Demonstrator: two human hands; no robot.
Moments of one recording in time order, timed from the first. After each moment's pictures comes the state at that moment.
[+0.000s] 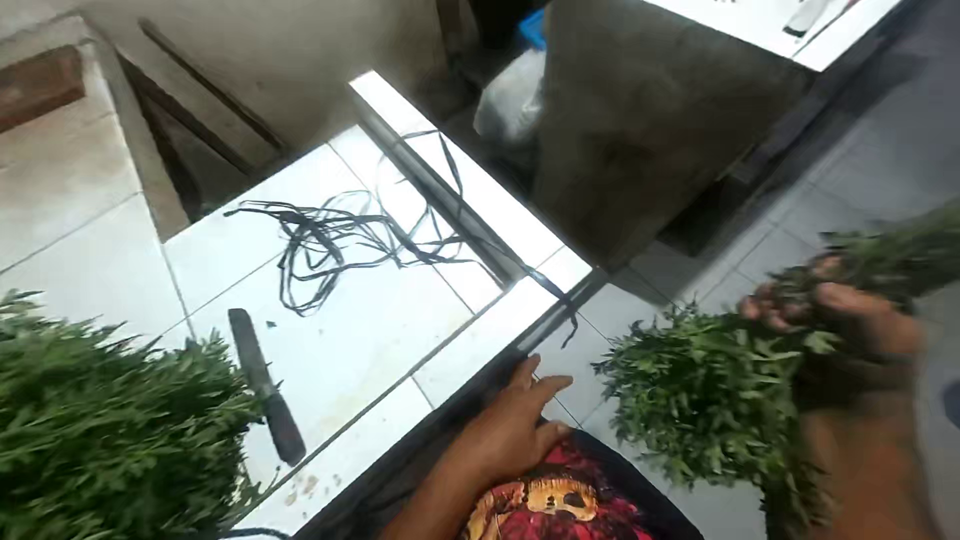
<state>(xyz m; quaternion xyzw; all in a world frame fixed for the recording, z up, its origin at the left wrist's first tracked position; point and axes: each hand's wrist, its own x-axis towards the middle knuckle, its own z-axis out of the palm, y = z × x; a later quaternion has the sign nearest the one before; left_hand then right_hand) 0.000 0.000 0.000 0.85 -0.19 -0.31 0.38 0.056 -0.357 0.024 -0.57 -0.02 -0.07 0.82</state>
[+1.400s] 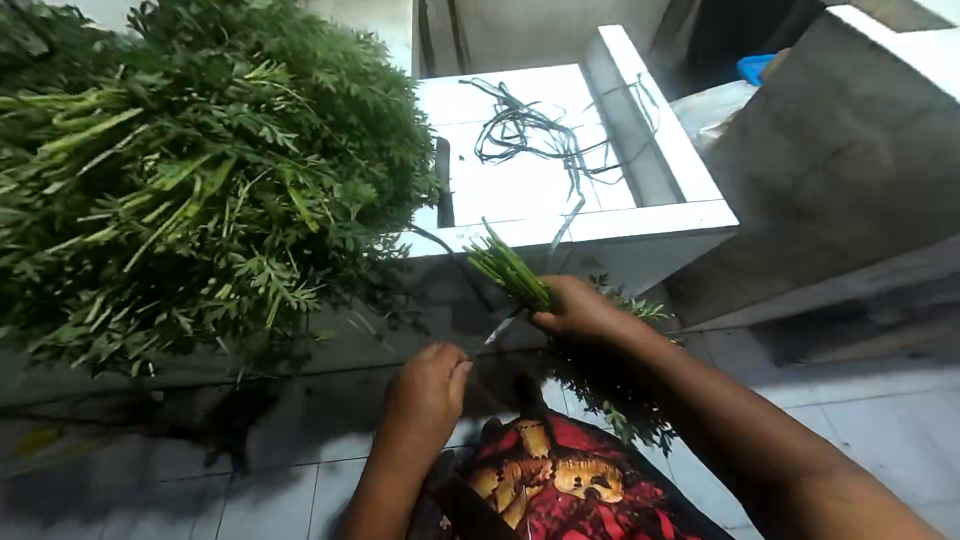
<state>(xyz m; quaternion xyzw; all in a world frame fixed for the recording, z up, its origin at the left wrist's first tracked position) -0.318 0.082 0.030 0.94 0.23 0.10 0.23 -0.061 -0.057 0.019 -0.80 -0.45 0.29 0.28</state>
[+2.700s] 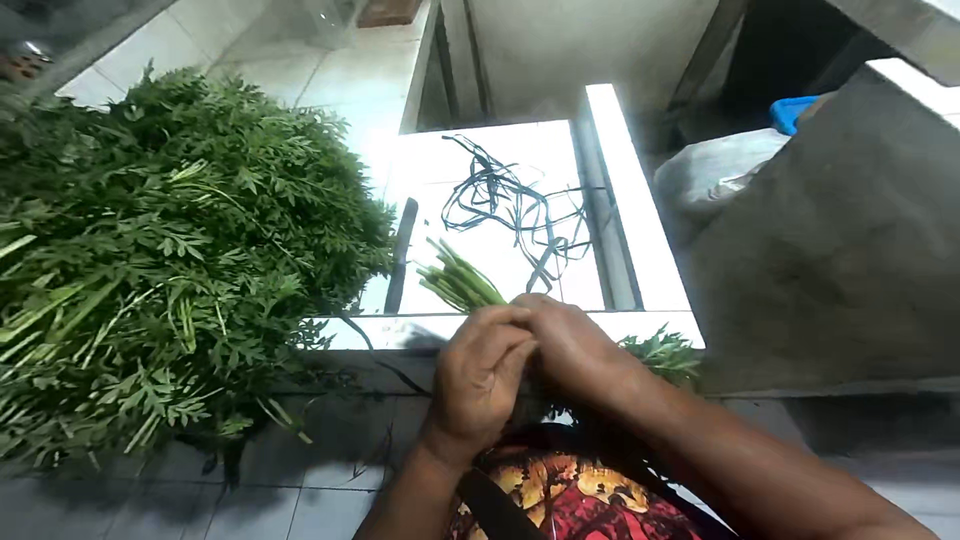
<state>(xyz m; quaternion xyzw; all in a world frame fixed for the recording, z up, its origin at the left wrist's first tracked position) -0.062 0.020 0.076 0.83 0.05 0.38 0.40 0.076 -0.068 0.098 -0.81 -0.51 0.21 0.19</state>
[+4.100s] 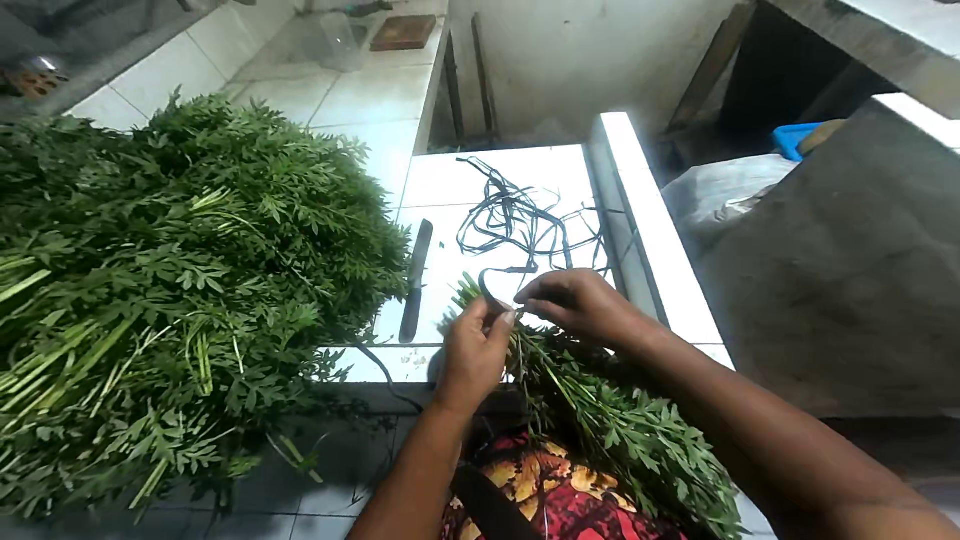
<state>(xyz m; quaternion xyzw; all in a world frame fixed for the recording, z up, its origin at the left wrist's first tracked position) -0.028 0.092 0.053 0.76 0.24 0.27 0.55 0.150 -0.021 0.080 -0.69 -0.56 0.22 0.40</state>
